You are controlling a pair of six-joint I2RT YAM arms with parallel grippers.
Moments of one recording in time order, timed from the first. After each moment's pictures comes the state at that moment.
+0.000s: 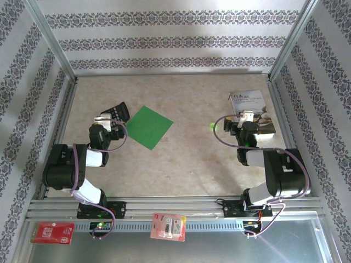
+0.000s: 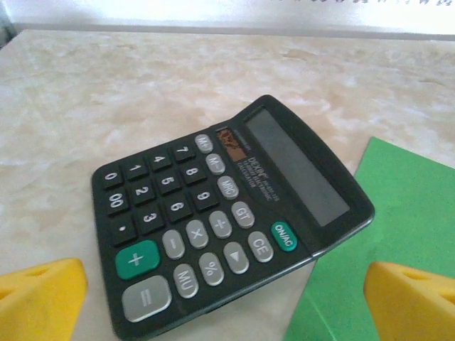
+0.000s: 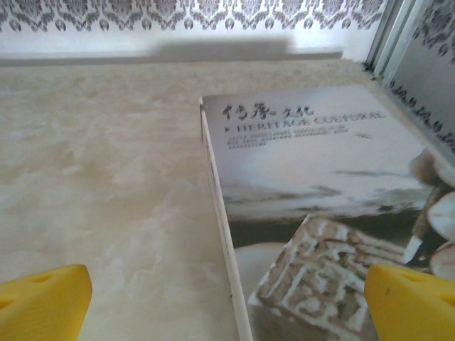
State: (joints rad) left arm 0.06 1.54 0.35 0.84 0.01 -0.03; right arm 0.04 1.44 0.36 0.77 0.15 0.05
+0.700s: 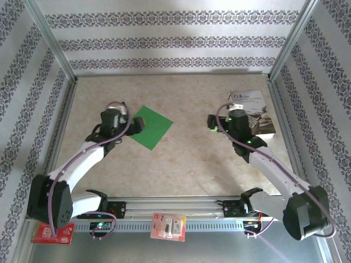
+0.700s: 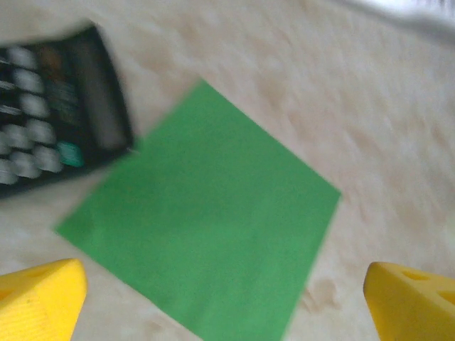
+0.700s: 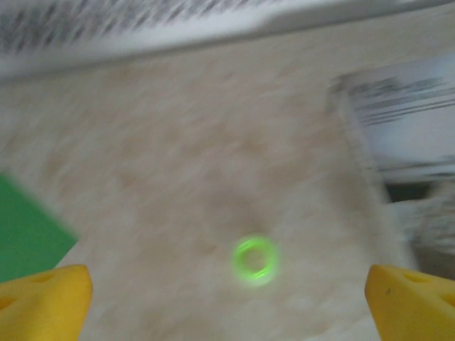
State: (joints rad) left arm -0.30 1.26 0.79 -0.25 0.00 -0.43; right arm 0.37 1.11 0.73 -0.18 0.15 0.34
